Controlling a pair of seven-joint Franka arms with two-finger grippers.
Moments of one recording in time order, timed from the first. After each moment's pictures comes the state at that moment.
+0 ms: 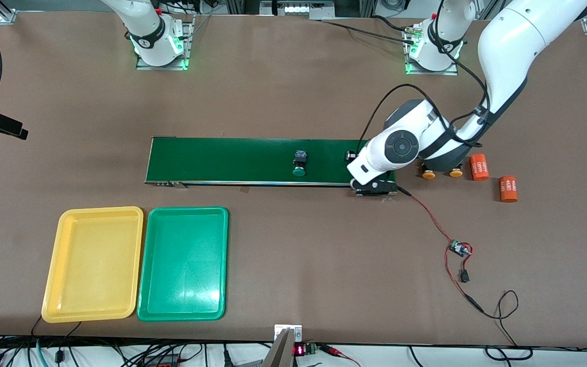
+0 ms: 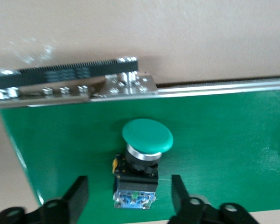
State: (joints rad) left arm 0.33 0.70 -0.93 -1.83 0.37 1.99 -0.71; right arm 0.06 0.10 -0.22 -1.58 -0.03 1.57 -0.05
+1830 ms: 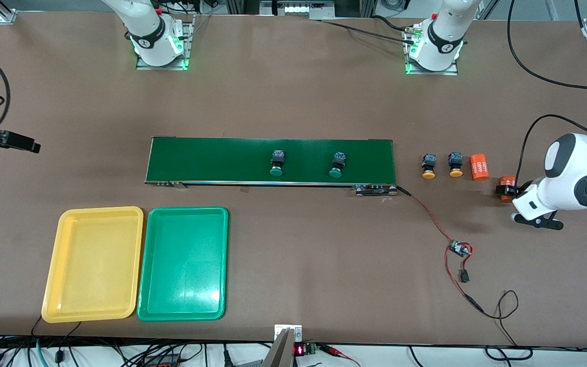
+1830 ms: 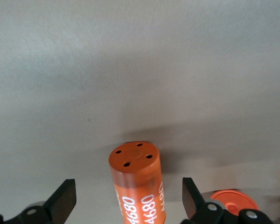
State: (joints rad) left arm 0.87 0.74 -0.72 -1.80 0.76 2.01 -0.03; right arm 0.04 0.19 -0.21 -1.58 0.03 1.60 -0.04
